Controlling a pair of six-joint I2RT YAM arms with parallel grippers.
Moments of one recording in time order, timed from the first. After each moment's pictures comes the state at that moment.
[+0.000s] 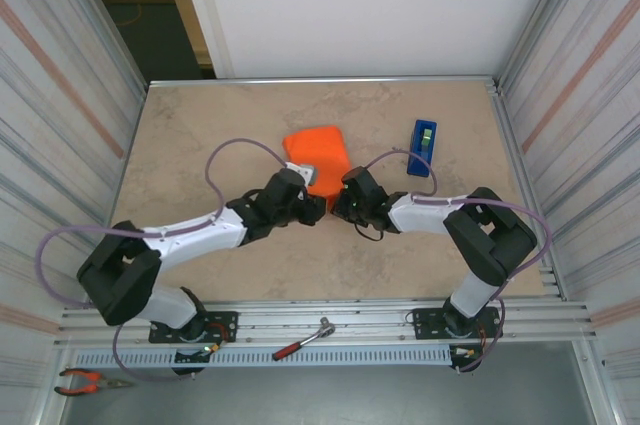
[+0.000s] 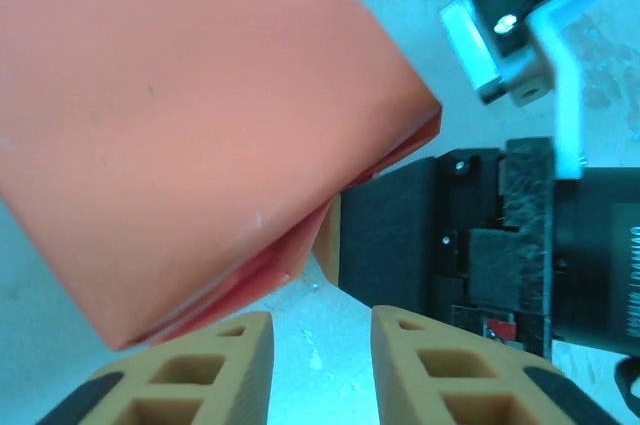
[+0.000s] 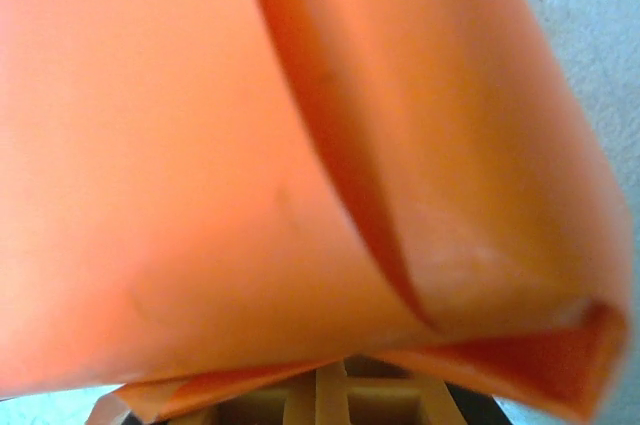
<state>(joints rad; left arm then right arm) -0.81 1.41 0.79 -0.07 0.01 -0.47 0.73 1.67 0.77 0.04 -0.03 1.04</state>
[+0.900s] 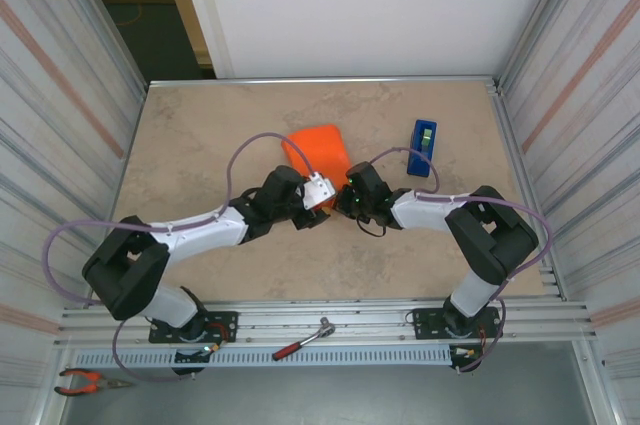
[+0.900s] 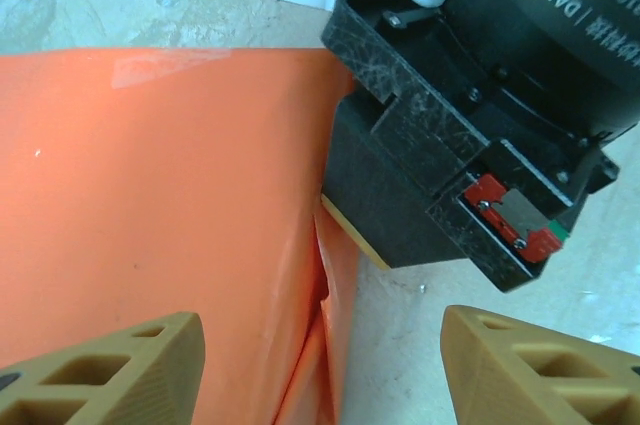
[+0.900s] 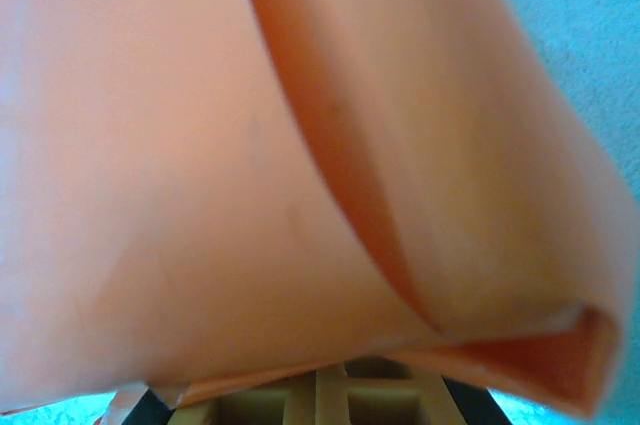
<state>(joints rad) -0.79 1.47 0.76 0.07 0.05 0.40 0.69 1.67 0.79 0.04 -0.08 1.03</state>
